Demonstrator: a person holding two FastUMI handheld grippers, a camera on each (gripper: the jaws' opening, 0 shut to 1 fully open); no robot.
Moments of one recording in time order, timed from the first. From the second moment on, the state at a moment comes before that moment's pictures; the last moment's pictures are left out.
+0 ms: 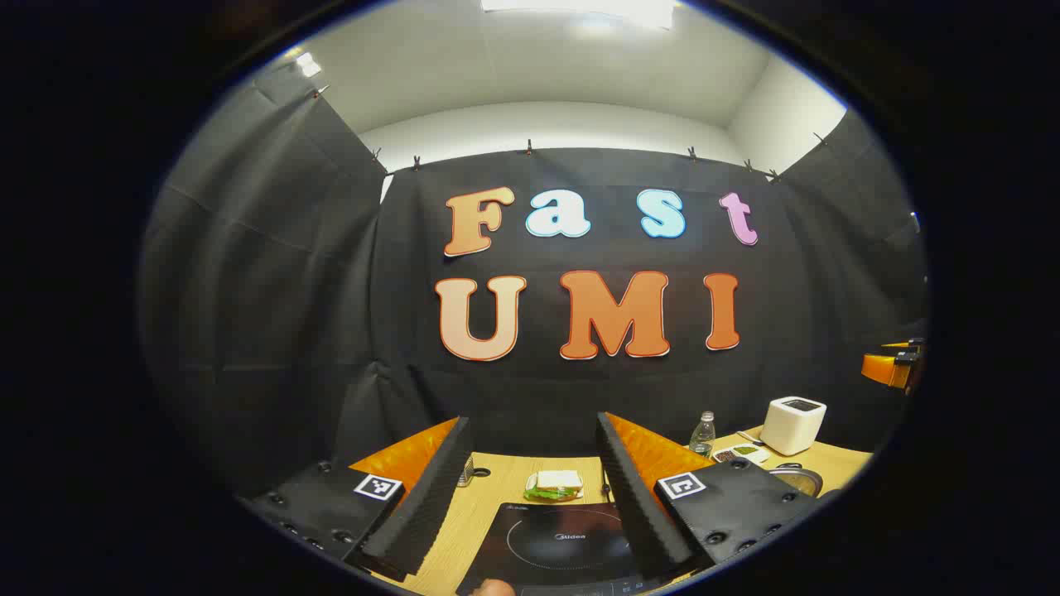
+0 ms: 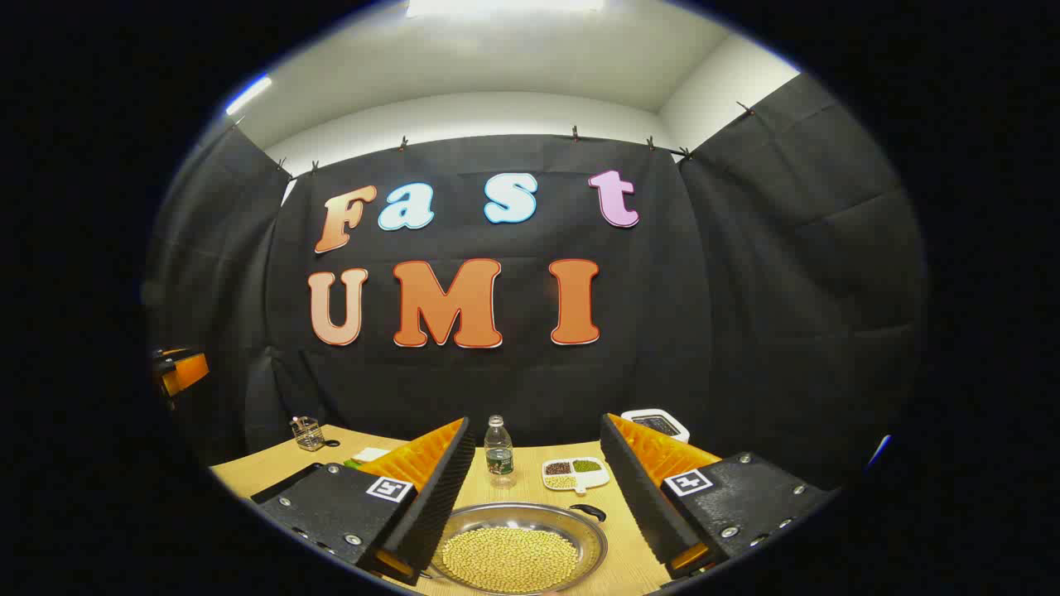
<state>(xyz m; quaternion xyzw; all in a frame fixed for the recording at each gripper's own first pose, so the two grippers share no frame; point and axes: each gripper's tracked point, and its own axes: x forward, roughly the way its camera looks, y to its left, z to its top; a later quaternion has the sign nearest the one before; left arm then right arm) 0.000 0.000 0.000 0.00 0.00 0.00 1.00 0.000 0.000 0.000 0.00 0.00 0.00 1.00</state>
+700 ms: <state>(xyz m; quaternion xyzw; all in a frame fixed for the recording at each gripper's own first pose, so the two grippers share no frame) -0.002 0.004 0.005 0.00 0.00 0.01 1.00 -0.001 -0.006 -0.007 0.01 0.01 0.00 1.00</state>
